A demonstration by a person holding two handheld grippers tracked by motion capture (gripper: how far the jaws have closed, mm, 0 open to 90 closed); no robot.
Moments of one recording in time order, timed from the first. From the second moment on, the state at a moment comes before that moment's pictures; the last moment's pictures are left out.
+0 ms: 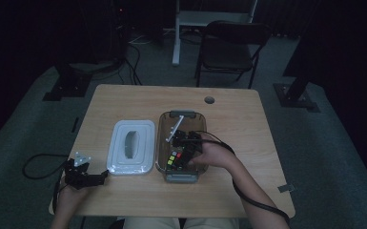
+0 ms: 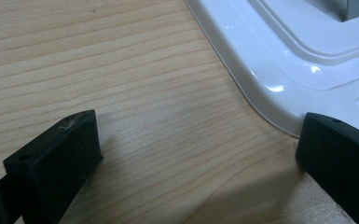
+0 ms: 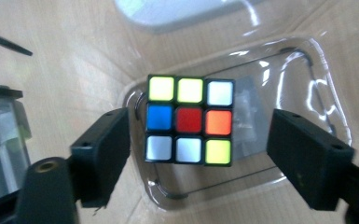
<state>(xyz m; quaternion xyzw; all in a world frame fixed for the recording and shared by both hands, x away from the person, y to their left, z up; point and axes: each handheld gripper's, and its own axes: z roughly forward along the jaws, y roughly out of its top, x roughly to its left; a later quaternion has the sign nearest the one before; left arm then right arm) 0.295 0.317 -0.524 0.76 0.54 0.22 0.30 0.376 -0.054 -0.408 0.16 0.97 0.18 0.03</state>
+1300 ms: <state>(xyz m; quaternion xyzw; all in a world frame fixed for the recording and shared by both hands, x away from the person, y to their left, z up) 0.295 0.317 -0.524 0.76 0.54 0.22 0.30 0.358 -0.154 -0.391 0.24 0.85 0.46 0.11</state>
